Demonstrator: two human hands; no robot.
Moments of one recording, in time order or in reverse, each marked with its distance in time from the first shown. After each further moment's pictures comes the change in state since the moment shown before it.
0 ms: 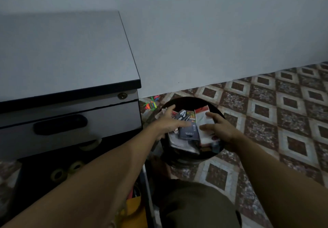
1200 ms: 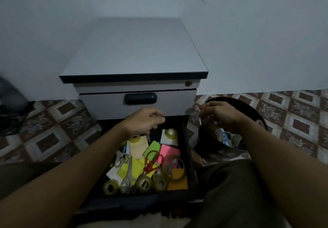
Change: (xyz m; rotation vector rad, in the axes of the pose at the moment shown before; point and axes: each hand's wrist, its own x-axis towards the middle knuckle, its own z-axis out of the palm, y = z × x) left_hand -0.232 -0.066 -0.155 0.183 0.230 0.075; right_hand -0.099 -0.088 0.137 -0.238 -0.258 -0.139
